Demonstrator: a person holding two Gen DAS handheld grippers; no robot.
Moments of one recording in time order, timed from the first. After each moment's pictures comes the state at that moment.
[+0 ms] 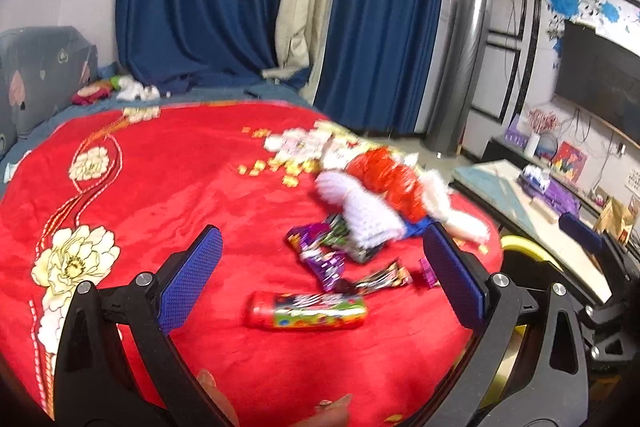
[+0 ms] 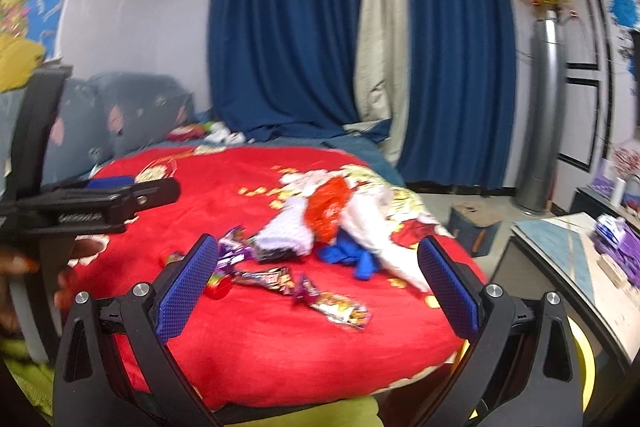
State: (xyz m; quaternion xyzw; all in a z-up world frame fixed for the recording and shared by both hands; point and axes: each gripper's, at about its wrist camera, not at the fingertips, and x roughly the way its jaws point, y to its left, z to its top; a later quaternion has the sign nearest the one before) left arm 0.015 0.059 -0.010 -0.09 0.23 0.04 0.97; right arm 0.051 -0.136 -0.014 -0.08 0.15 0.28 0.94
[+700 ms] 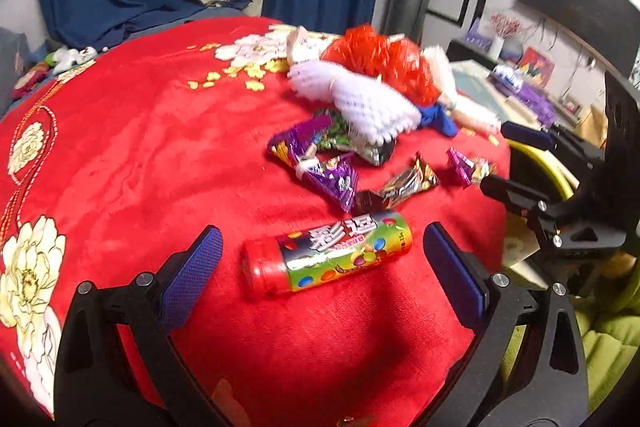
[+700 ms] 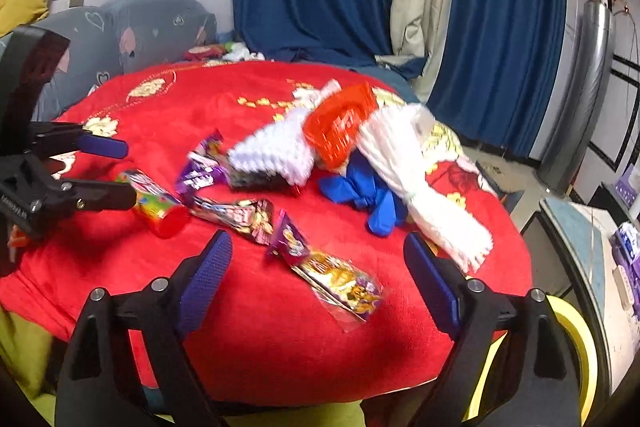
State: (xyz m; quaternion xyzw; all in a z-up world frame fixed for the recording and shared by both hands) left arm 0.055 0.069 -0.070 -0.03 0.38 -0.07 0.92; right arm 0.126 -0.113 -0.073 -0.16 0.27 0.31 0.90
